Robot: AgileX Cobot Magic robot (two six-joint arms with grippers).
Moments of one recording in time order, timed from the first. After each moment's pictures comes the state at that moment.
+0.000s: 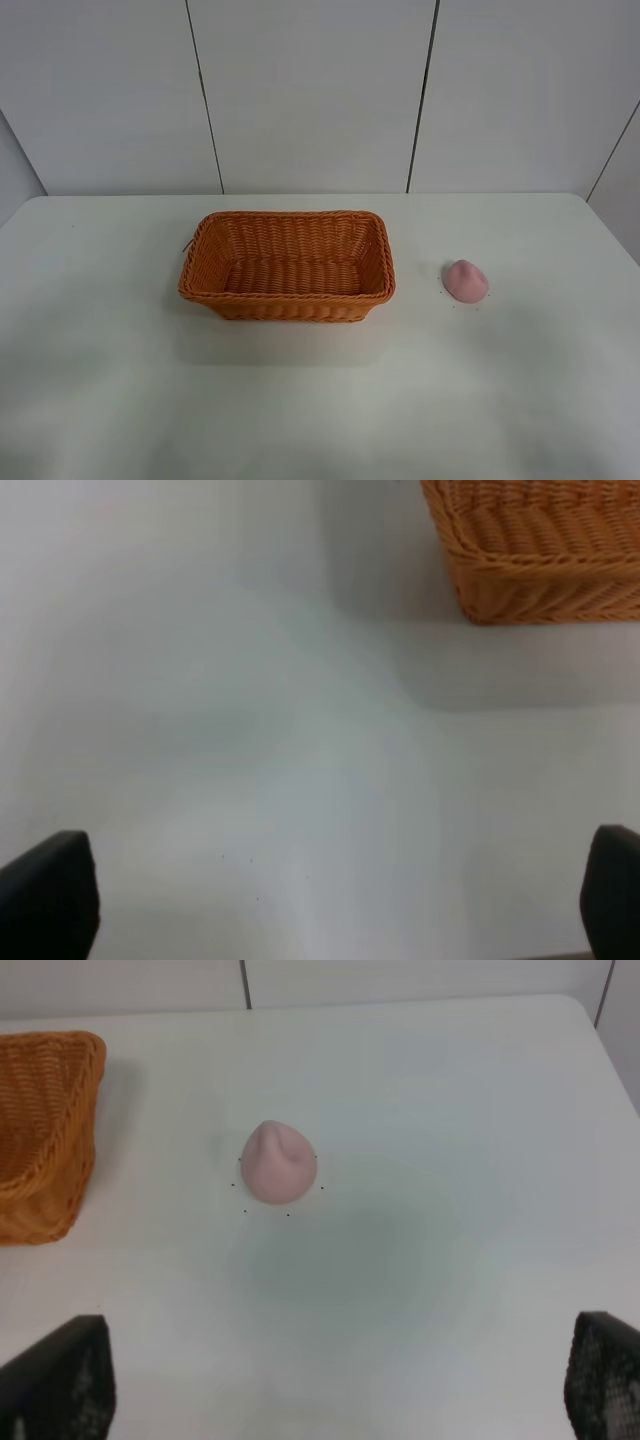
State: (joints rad) left arm -0.02 -0.01 -0.49 -0.02 1.05 0.05; right arm 0.04 0.00 -0.49 0.00 1.03 0.04
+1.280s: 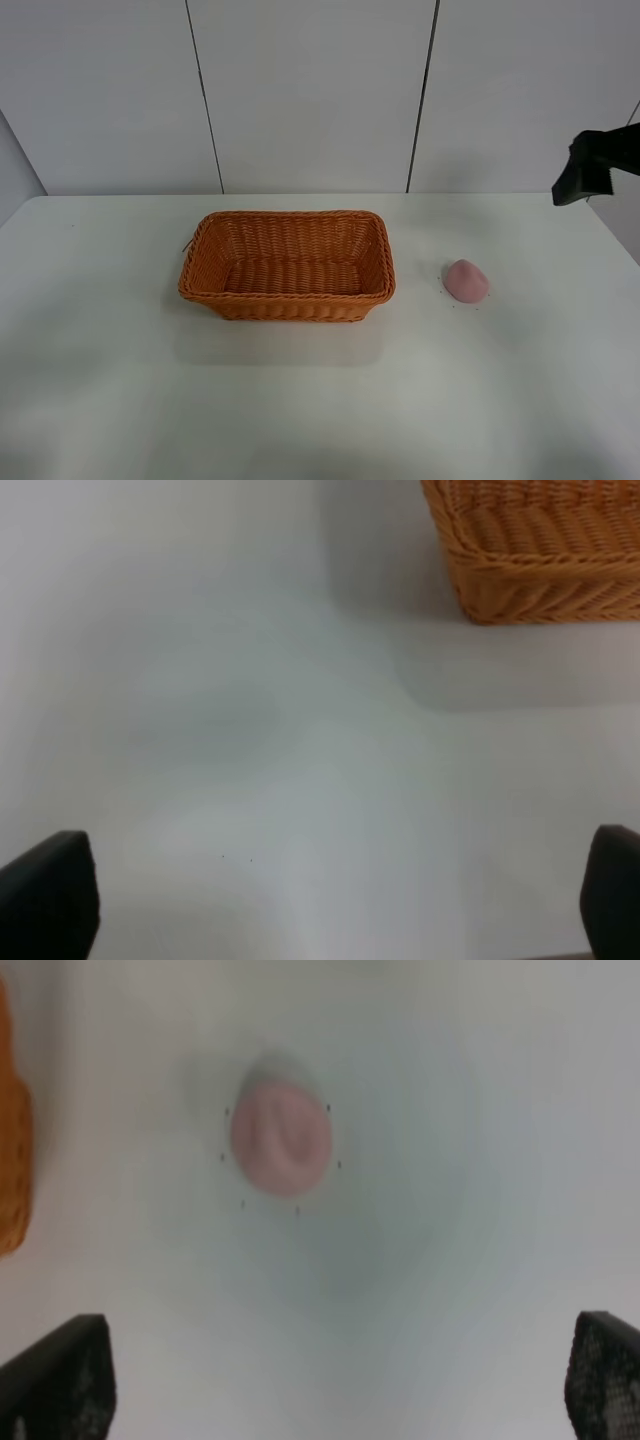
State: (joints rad) left arm -0.02 -0.01 -0.49 -0.02 1.05 0.05; right arm 0.04 1.27 -1.15 0.02 1.00 0.05
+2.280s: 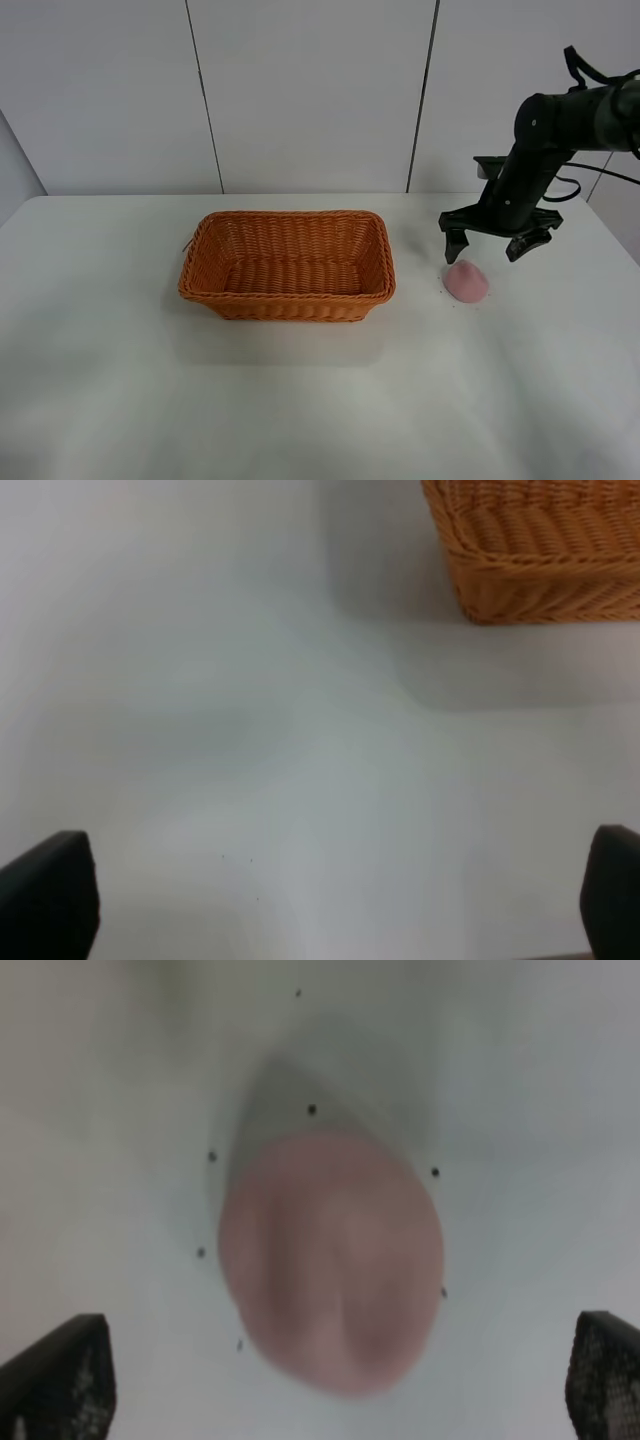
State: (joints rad) left arm -0.02 -0.01 -0.49 -0.02 1.05 0.05; right arm 0.11 2.06 -1.49 0.04 0.94 0.01
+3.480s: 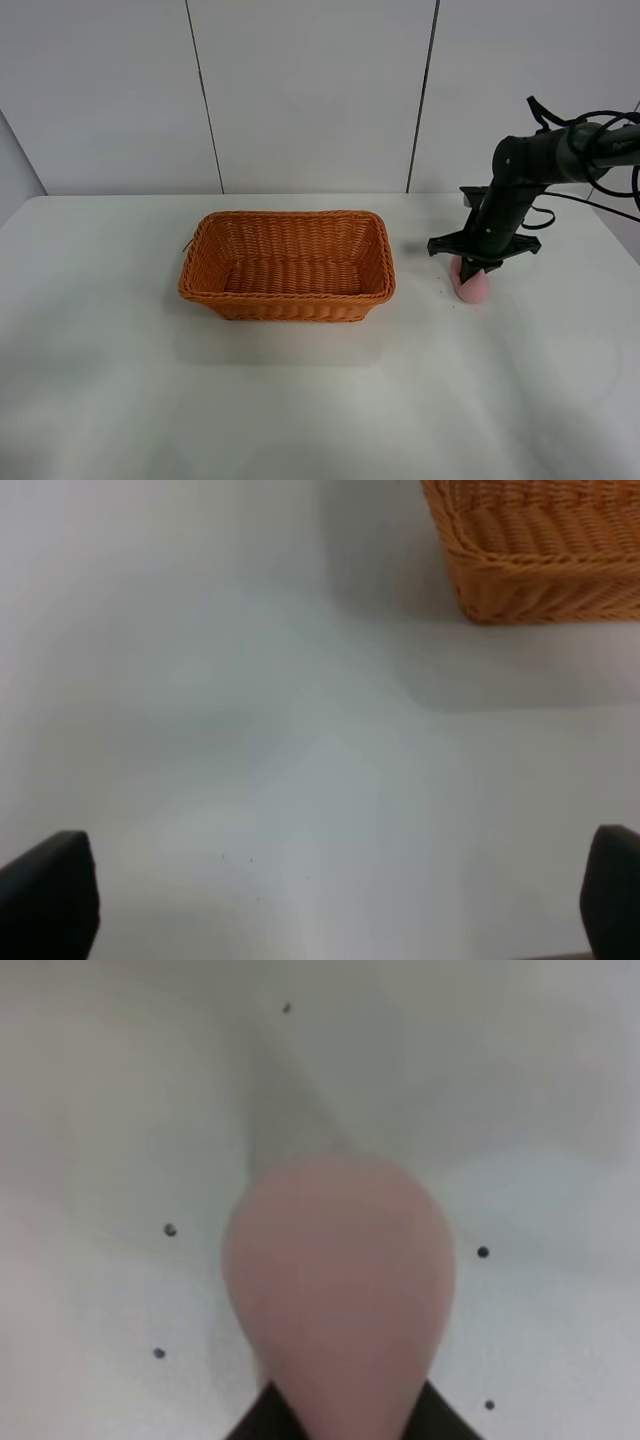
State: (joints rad) left arm -0.02 -0.01 -0.49 -0.02 1.05 0.05; right arm 0.11 2.20 -1.50 0.04 0.85 0.01
